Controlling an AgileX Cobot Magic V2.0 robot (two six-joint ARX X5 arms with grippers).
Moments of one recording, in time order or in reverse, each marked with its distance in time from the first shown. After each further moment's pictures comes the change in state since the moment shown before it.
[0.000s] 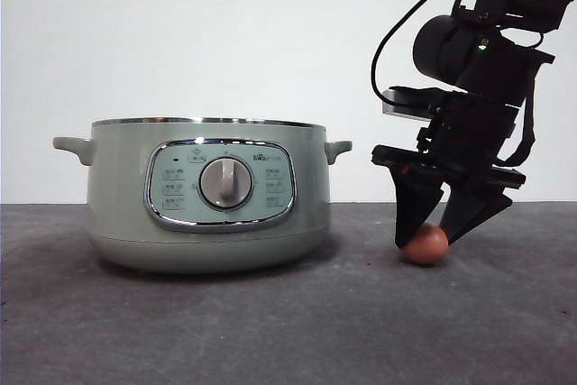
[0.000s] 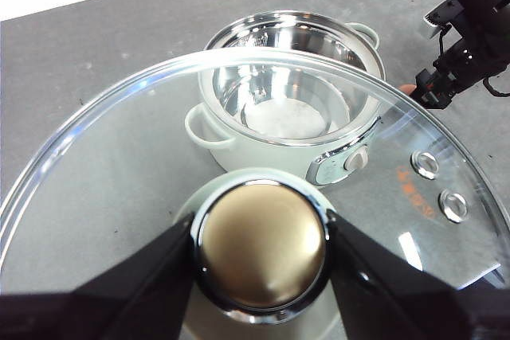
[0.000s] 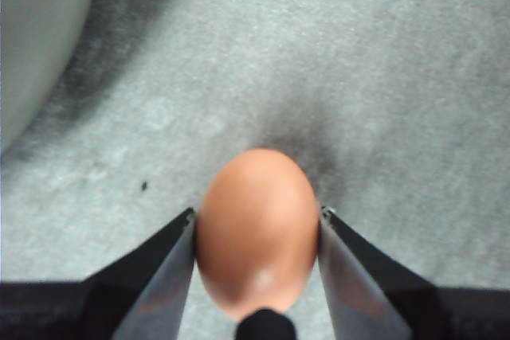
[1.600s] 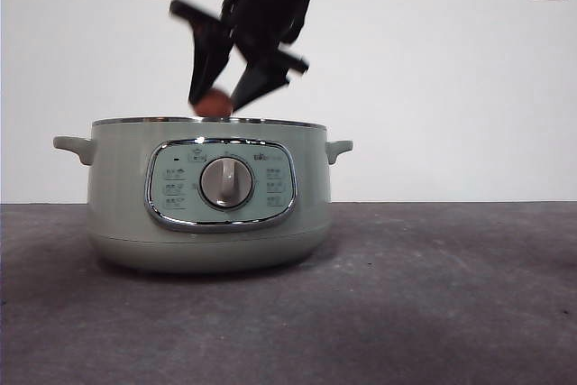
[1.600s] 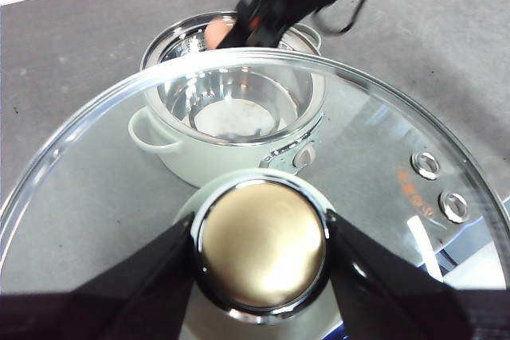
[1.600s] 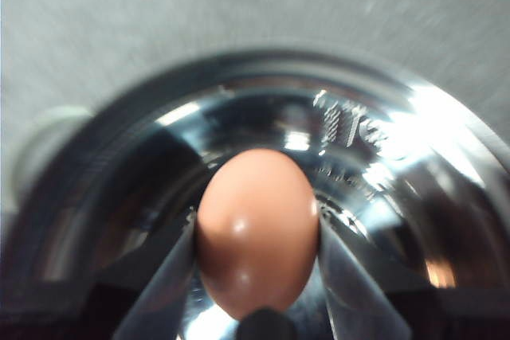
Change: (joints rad) left arm 0.000 -0.001 0.000 -0.010 0.130 0.004; right arm 0.327 0.340 0.879 -0.241 -0.023 -0.002
